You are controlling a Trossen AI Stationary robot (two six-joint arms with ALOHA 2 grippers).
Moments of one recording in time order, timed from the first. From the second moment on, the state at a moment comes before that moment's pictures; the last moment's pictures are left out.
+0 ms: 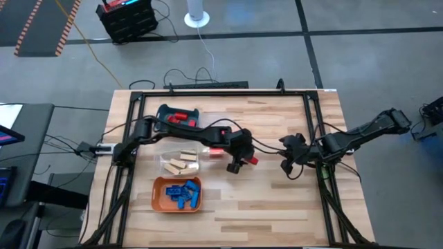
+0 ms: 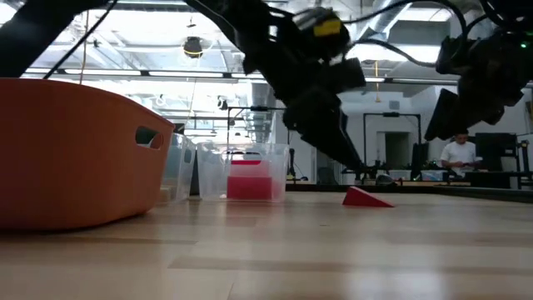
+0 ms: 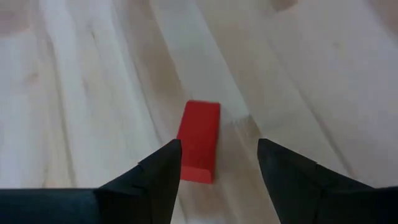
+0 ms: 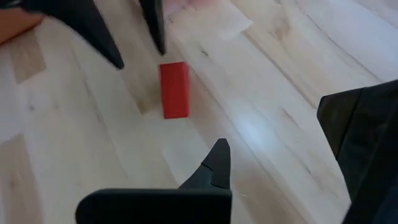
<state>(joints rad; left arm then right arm) 0.05 2.16 1.67 -0.33 0.13 0.42 0.32 0.79 0.46 -0.58 0.44 0.77</state>
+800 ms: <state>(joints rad) 0.09 2.31 1.76 -0.33 0.13 0.46 0.32 0.73 0.46 -0.64 0.50 0.80</state>
